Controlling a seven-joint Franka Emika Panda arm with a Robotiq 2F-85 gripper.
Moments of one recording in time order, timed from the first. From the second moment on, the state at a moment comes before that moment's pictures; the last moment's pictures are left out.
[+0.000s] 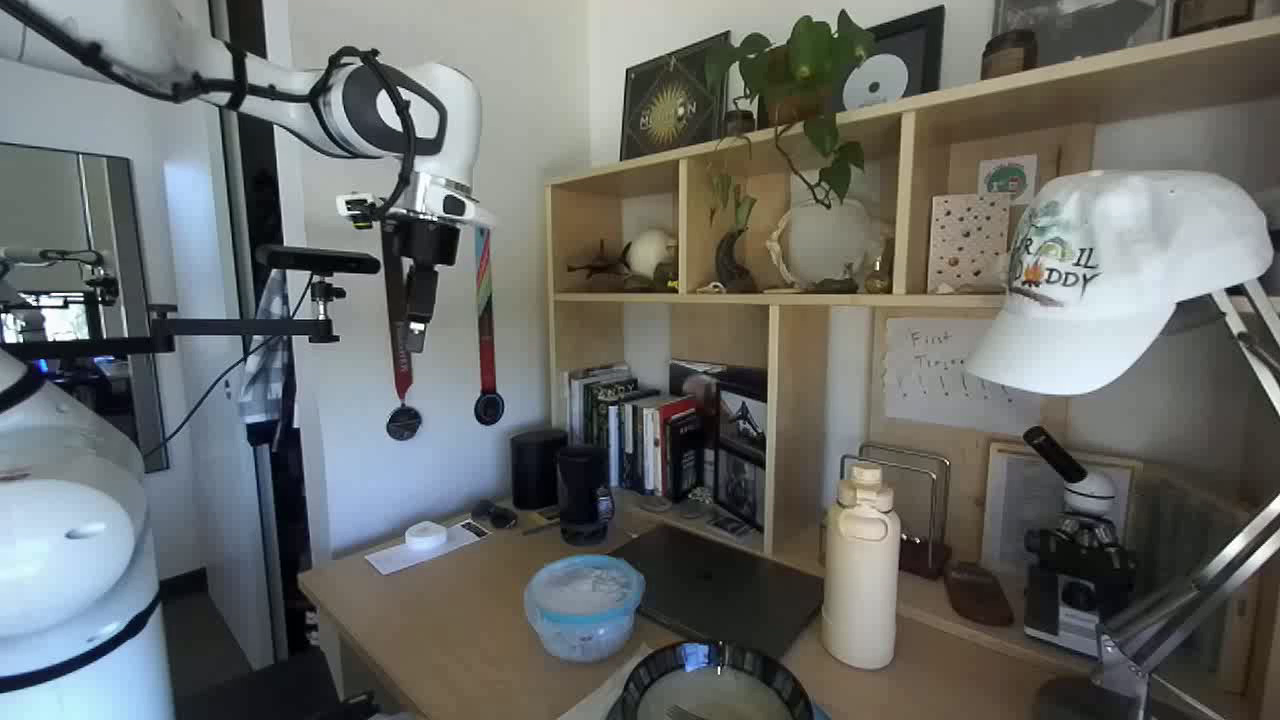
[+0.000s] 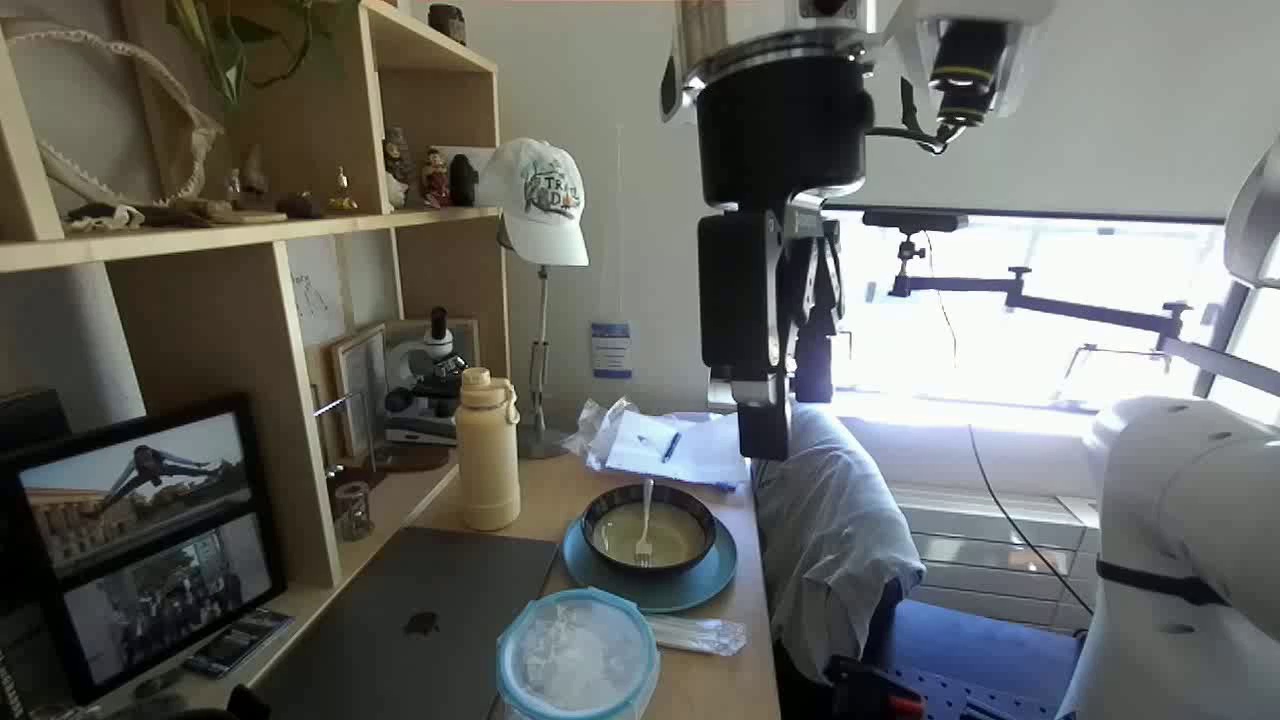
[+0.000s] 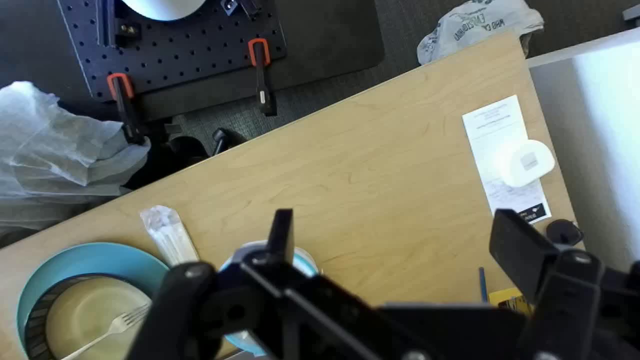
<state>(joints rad) 0.07 -0.59 0.20 -2.24 0.25 1.54 0.46</state>
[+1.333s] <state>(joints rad) -0.09 -0.27 -0.03 -2.11 0.18 1.83 0.36</state>
